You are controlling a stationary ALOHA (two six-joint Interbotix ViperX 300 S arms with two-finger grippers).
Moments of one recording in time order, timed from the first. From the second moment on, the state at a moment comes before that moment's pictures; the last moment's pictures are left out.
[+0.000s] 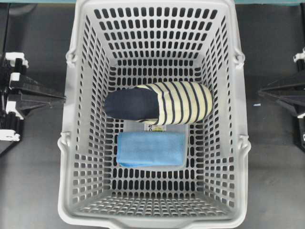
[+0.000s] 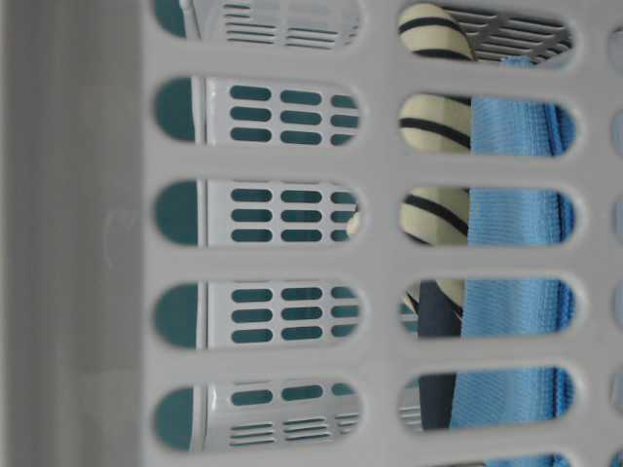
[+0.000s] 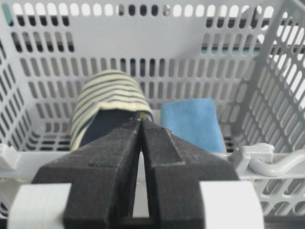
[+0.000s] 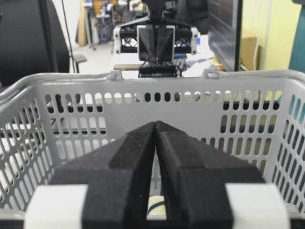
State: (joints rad) left arm 0.00 -0.96 1.17 0.00 -0.29 0.00; right arm 0.00 -0.97 1.18 0.00 -0.29 0.00
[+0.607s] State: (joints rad) left arm -0.08 -0.72 0.73 0.04 0.30 -0.07; right arm 0.00 -0.97 1.17 0.01 -0.13 0.05
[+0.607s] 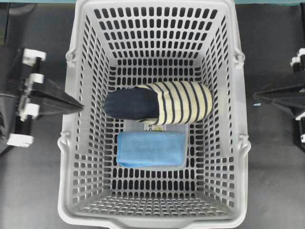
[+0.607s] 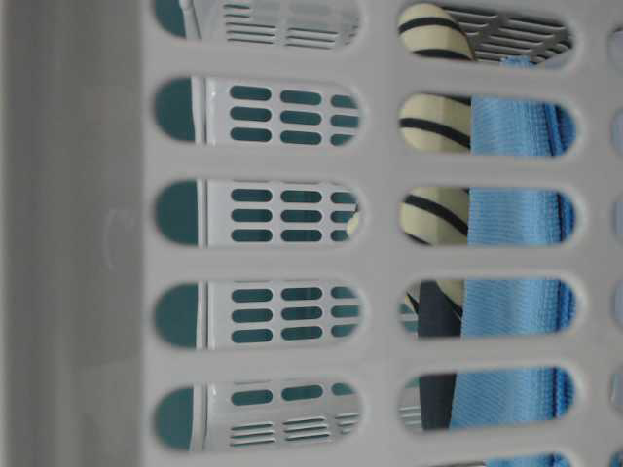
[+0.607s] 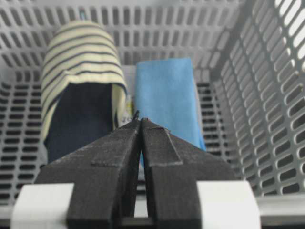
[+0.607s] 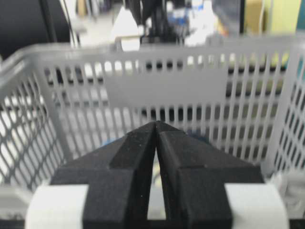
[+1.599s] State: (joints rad) left arm -0.13 0.06 0.03 0.04 0.90 -0.14; right arm 0.00 -1.00 1.15 0.01 -0.08 0.09
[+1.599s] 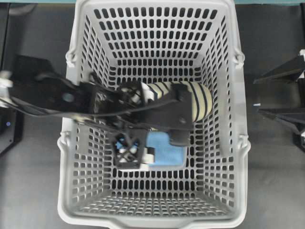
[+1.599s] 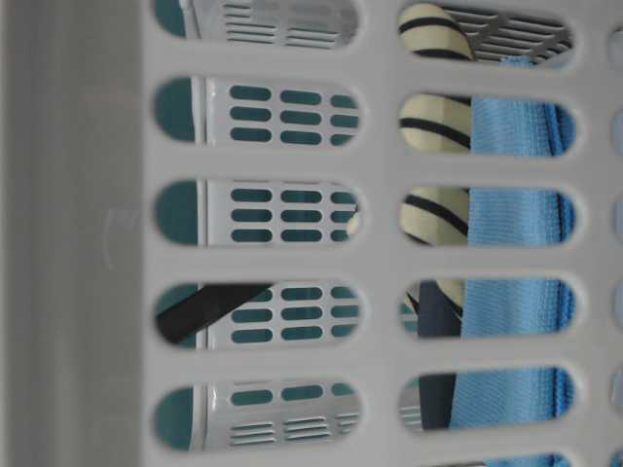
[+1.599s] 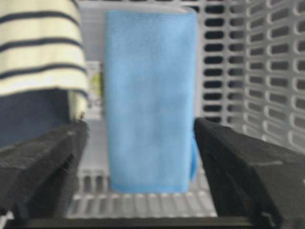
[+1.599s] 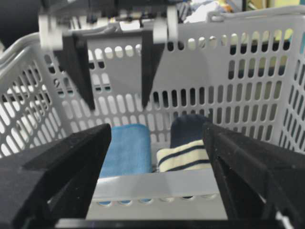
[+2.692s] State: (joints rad) left arm -0.16 0.21 0.08 0.04 0.84 -0.16; right arm 0.00 -1.00 1.15 0.01 -0.08 0.09
